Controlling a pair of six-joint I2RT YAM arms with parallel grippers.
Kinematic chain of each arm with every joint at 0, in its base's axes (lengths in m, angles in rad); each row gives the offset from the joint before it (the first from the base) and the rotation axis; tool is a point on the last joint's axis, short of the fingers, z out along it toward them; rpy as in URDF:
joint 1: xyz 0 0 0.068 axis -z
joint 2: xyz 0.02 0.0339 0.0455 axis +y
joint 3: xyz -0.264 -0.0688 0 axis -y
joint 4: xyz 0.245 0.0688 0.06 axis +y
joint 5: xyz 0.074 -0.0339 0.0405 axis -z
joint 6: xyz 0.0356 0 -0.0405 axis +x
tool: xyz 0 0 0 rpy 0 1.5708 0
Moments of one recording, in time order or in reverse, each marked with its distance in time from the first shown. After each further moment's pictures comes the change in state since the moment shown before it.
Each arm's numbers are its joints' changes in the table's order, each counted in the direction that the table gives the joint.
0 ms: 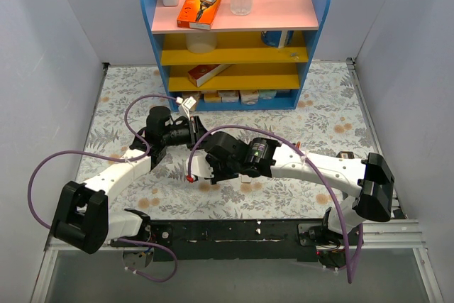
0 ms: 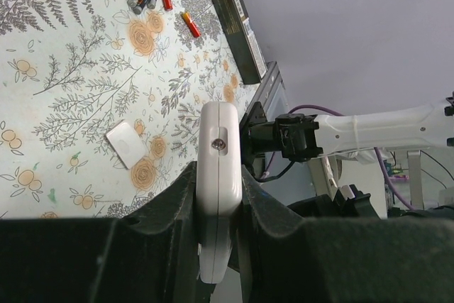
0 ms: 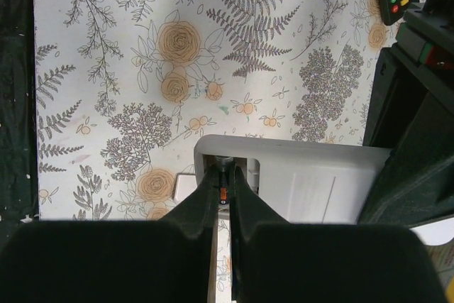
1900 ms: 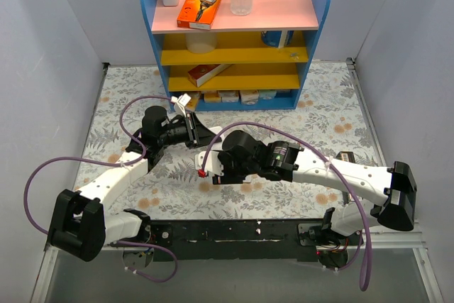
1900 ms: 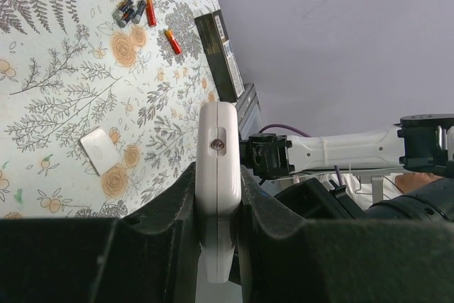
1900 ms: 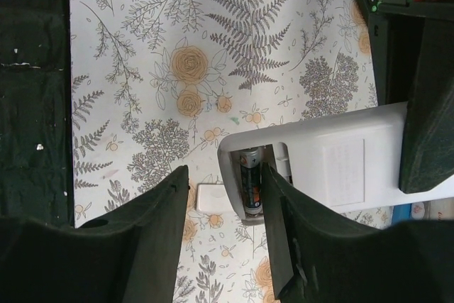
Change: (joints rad) left arm -0.003 -0.058 -0.002 -0.007 -0.042 -0.134; right arm 0.021 -0.174 -0.132 -0.119 -0.065 0.114
